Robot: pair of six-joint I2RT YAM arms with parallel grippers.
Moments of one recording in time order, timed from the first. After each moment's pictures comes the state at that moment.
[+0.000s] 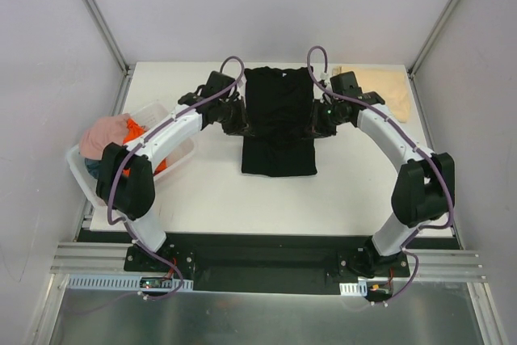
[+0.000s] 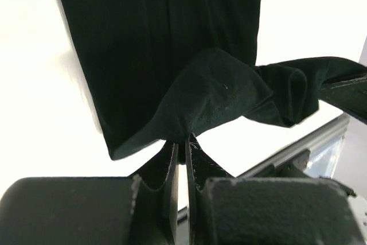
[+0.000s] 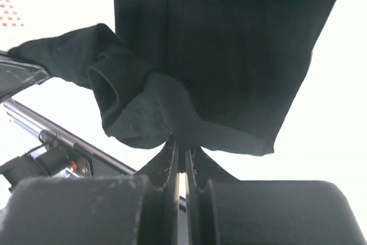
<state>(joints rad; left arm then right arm) -0.48 1.69 1.38 -0.60 0.34 -0.63 0.33 1.65 1.37 -0.75 -0.40 0.41</state>
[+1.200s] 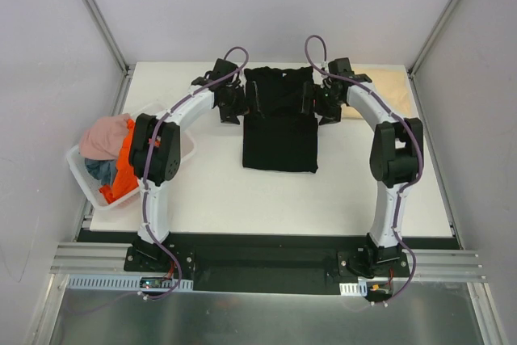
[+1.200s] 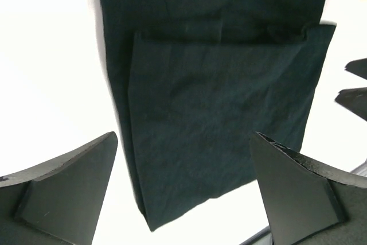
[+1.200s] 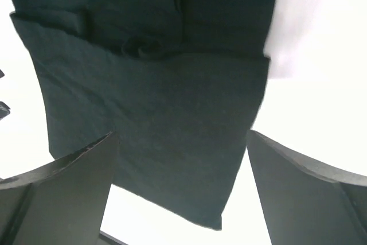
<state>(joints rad) -0.38 2.11 1.74 -0.60 0.34 -0.54 0.24 2.10 1.76 -0.77 -0.31 0.33</state>
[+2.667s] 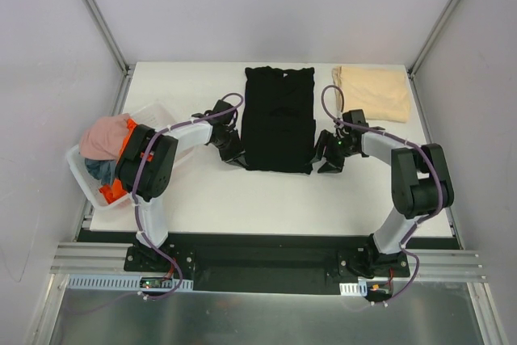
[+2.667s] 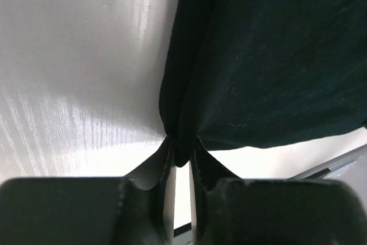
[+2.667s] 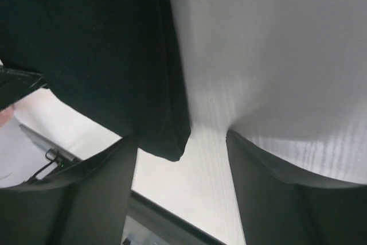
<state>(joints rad) -0.44 1.90 1.19 -0.51 0.34 -0.75 0.19 1.71 0.95 -0.43 -0.48 0.53</state>
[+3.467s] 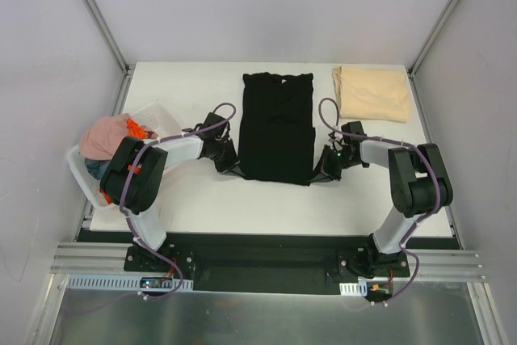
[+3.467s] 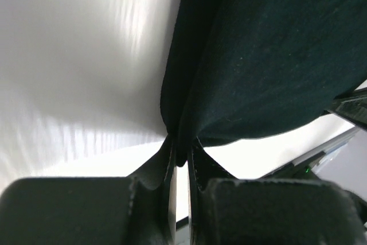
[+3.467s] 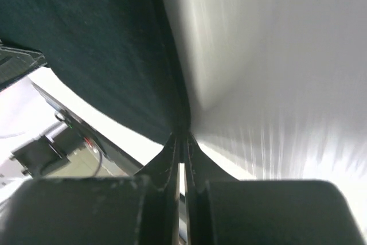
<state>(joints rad) -0.43 1.80 1.00 -0.35 0.41 -0.78 0.19 1.77 0.87 -0.38 -0.65 0.52</state>
